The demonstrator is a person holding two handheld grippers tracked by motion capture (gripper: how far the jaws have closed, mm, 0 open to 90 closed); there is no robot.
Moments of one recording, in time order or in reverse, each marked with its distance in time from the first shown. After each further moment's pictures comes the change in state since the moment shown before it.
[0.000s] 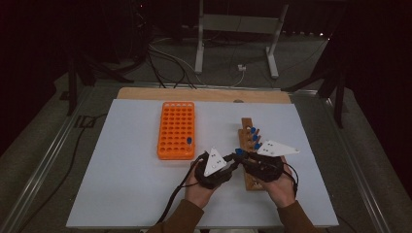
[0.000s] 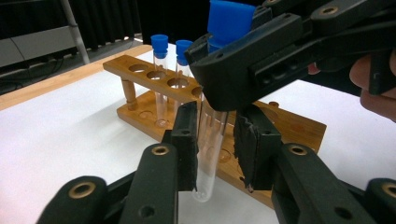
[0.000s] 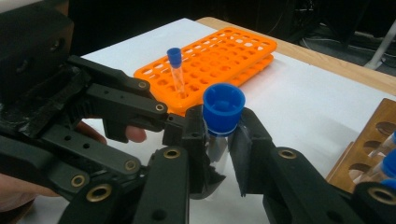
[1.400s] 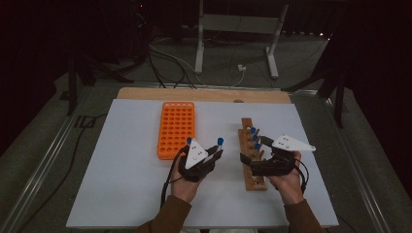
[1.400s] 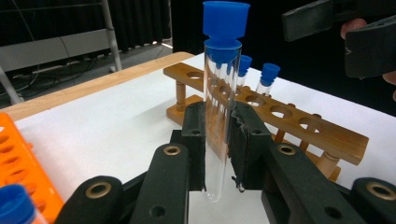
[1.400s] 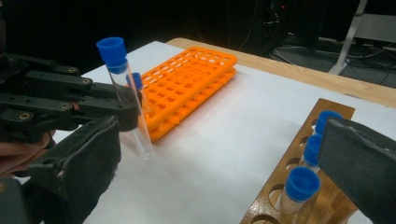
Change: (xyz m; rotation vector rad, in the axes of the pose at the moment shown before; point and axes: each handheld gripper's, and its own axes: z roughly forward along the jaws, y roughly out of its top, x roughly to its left) left arm 0.033 0.004 -0.034 -0.030 0.104 -0.060; right arm -0.025 0.000 -0.017 -0.080 -0.090 0.093
